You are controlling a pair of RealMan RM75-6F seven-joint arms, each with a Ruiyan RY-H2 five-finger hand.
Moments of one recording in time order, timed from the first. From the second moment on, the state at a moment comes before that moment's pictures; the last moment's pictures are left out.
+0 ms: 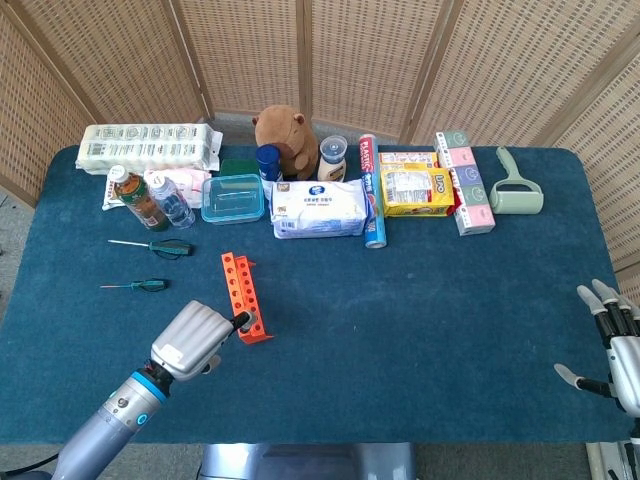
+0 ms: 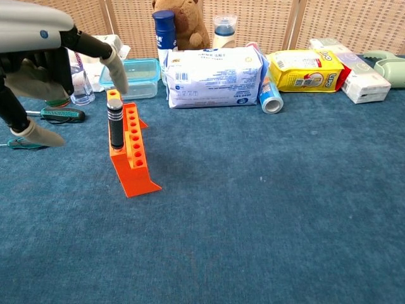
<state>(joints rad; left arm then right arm) -0.69 -1.11 0.01 -2.32 1.15 1.16 0.77 0.04 -0.96 0.05 -1.68 -1.54 1.52 0.19</state>
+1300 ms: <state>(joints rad) -0.69 -1.07 0.01 -2.34 1.10 1.17 0.76 0.04 -0.96 0.05 -1.68 -1.54 1.52 0.18</state>
